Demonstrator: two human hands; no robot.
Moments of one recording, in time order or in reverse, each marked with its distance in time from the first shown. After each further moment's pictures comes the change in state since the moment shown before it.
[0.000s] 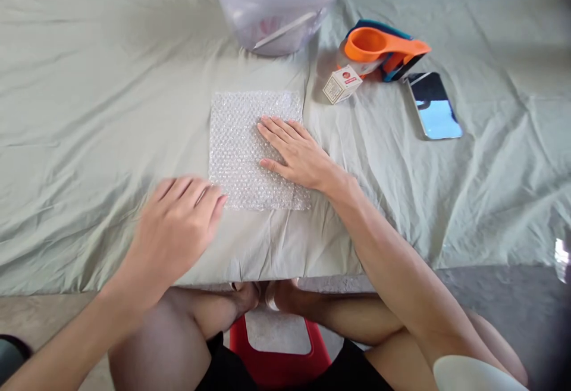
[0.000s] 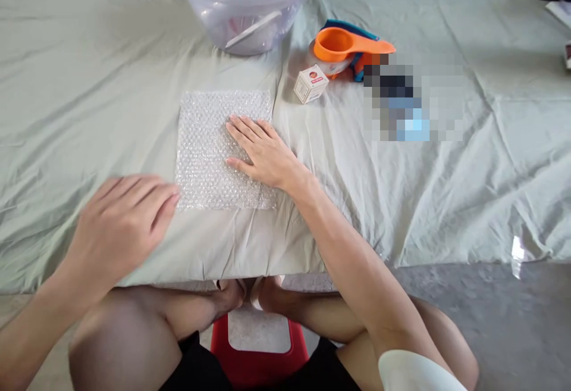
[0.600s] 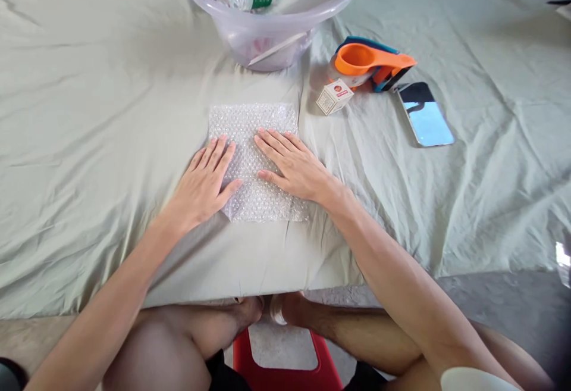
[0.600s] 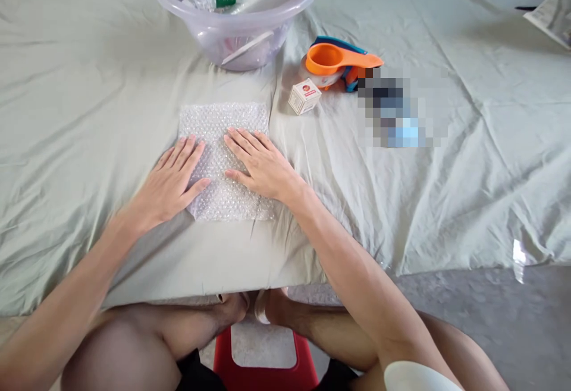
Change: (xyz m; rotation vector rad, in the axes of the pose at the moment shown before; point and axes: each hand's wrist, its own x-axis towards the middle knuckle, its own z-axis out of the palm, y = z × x) left_hand 0.072 -0.050 0.073 -0.169 -0.173 -0.029; right_hand -0.002 -0.002 0.000 -0.017 0.024 0.007
